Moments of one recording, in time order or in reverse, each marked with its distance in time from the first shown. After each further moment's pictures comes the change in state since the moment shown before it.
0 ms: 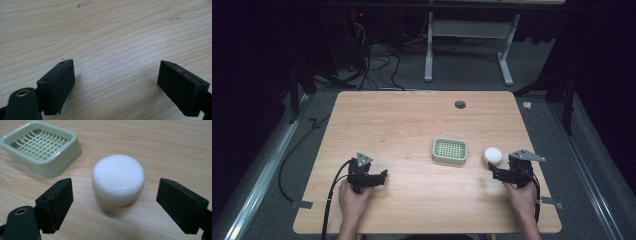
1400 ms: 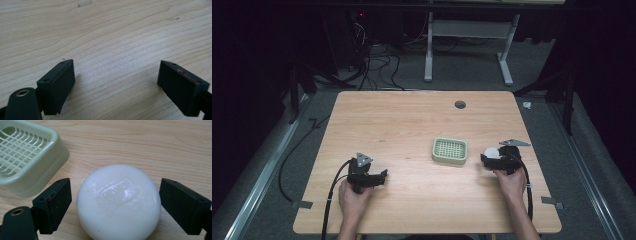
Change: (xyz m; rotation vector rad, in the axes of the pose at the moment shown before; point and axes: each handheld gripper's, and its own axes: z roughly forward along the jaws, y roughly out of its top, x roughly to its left) left arm 0.000 0.000 0.000 -0.001 0.000 -0.001; right arm -0.008 0.016 0.054 0.092 0.007 0.050
